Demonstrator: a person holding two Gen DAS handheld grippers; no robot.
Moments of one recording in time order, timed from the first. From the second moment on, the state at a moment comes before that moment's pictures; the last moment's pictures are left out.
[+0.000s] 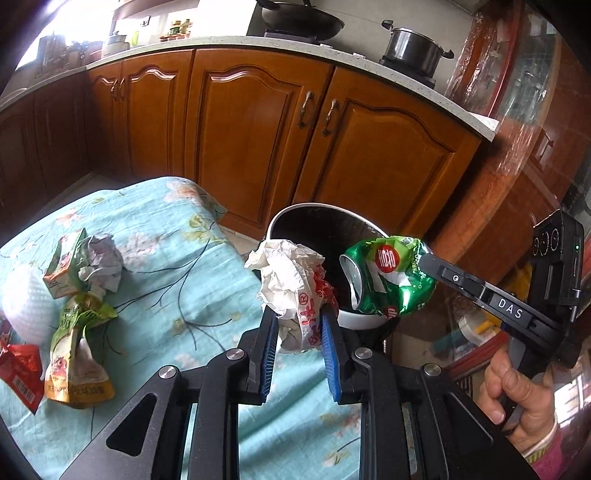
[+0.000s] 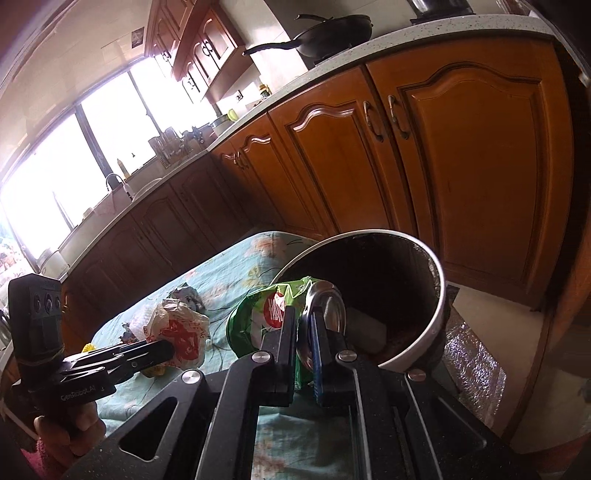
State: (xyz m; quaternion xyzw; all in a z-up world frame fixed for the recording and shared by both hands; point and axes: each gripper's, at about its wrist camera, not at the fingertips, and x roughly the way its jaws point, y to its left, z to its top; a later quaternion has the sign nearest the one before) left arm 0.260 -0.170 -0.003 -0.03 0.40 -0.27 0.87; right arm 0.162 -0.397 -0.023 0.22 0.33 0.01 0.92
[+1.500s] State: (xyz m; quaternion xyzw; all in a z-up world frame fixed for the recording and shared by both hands) left arm 0.317 -0.221 -0.047 -0.04 0.46 -0.24 0.85; right arm 0.191 -0.431 -0.047 0.23 0.35 -0.02 0.91
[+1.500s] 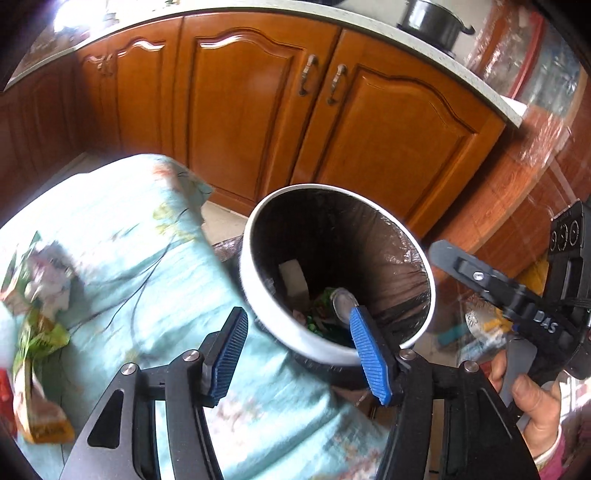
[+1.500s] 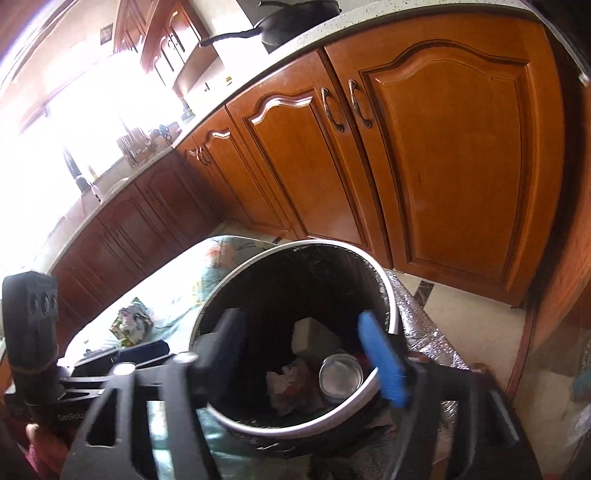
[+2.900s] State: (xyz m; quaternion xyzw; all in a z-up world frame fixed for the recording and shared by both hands) left arm 0.180 0.064 -0.040 -0.20 0.42 0.00 0.89; right arm 0.223 -0.196 -0.078 0.25 0.44 0.19 0.84
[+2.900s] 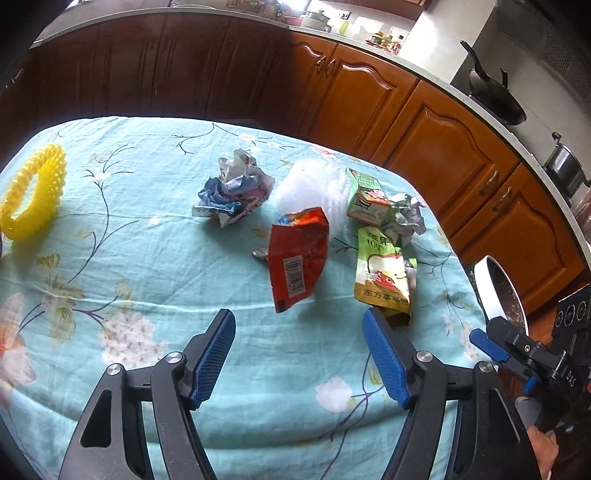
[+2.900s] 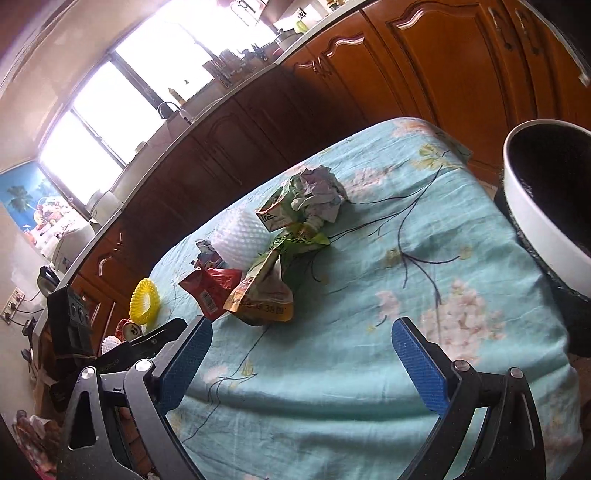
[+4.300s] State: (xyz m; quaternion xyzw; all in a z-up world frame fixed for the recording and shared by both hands) left arm 0.207 0.034 -0.047 -0.16 0.41 -0.11 0.89; right arm 0.227 -0.202 -0.084 0.25 0.46 0.20 0.83
